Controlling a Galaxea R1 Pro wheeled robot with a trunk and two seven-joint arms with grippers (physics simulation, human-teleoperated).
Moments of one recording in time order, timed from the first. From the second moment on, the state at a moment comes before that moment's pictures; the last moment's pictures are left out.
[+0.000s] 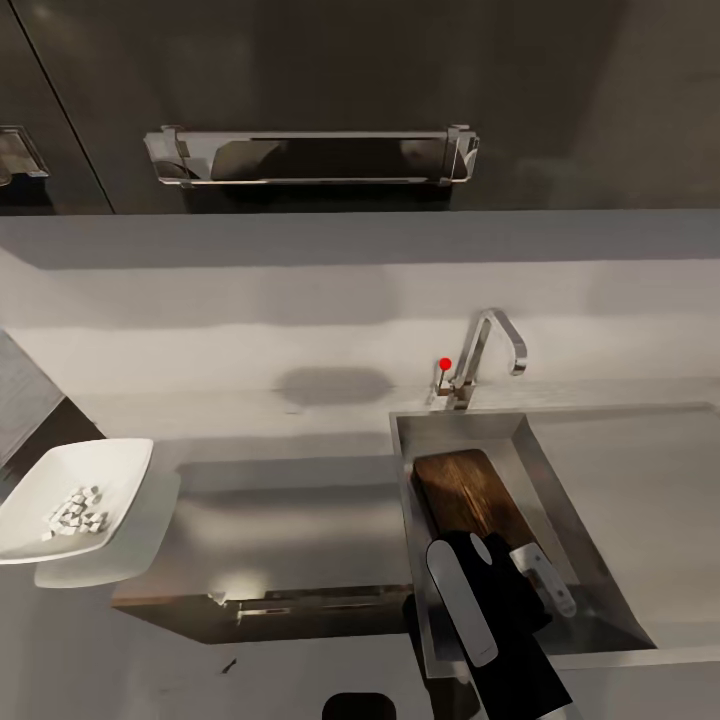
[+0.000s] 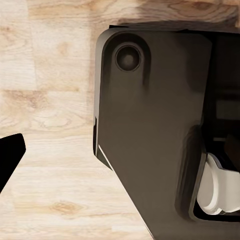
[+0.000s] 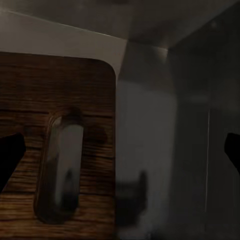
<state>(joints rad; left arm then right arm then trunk) -0.02 0.07 -0.08 -0.17 0.18 -0.28 -0.09 -0.42 0.17 0.23 -1.33 -0.65 -0.06 -1.57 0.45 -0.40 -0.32</state>
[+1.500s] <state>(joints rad) -0.02 0.07 -0.07 -0.15 0.18 -0.28 -0.09 -0.42 -0.05 0.54 -1.62 -0.52 0.35 -0.82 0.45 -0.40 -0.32</state>
